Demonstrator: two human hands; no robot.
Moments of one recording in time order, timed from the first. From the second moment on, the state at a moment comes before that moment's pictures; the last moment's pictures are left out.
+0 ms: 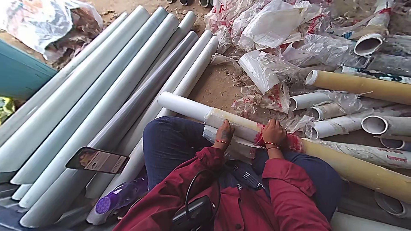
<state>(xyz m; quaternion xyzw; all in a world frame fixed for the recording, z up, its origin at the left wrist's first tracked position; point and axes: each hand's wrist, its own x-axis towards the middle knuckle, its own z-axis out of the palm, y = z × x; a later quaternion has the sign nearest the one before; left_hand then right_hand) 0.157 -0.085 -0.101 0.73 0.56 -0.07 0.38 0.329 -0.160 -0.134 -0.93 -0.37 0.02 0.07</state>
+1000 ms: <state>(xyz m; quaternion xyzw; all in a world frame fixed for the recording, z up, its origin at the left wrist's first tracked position) 0.088 -0.068 -0.138 0.92 0.26 0.10 0.29 0.332 -0.162 -0.144 -0.92 -0.38 -0.02 0.10</state>
